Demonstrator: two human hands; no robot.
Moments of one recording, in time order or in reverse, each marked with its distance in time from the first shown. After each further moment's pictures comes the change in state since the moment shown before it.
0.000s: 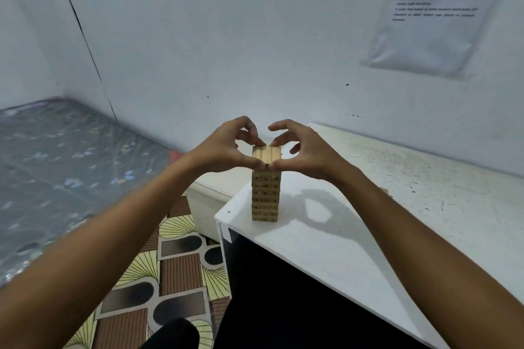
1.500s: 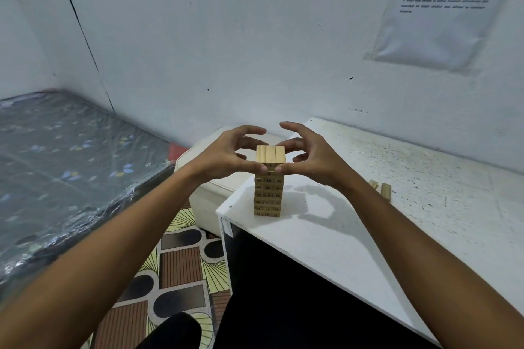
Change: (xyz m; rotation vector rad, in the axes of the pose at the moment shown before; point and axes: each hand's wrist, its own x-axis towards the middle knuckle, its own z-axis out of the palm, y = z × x) left_hand -0.007 -0.030 0.014 -0.217 -0.064 -0.072; right_hand -0.009 0.024 0.013 0.199 -0.013 0.099
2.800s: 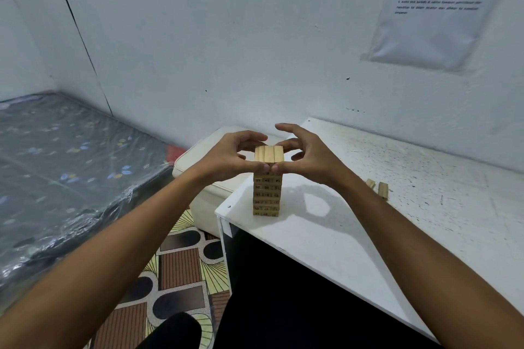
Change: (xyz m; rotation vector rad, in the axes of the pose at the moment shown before) left_hand -0.001 0.004 0.010 0.053 0.048 0.006; right_hand 0.001 -0.002 0.002 -0.057 0.012 -0.013
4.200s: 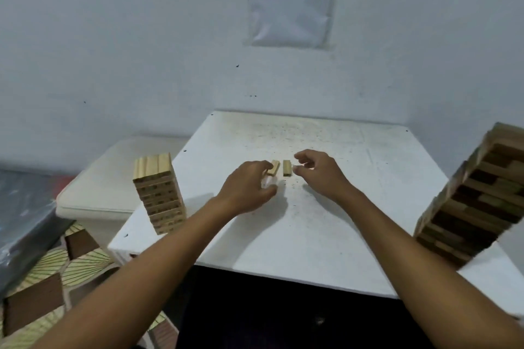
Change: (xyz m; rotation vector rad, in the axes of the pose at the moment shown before) left_hand 0.052 0.044 0.198 0.447 -0.207 0.241; right_hand -0.136 0.090 -0.099 -0.197 0.475 0.492
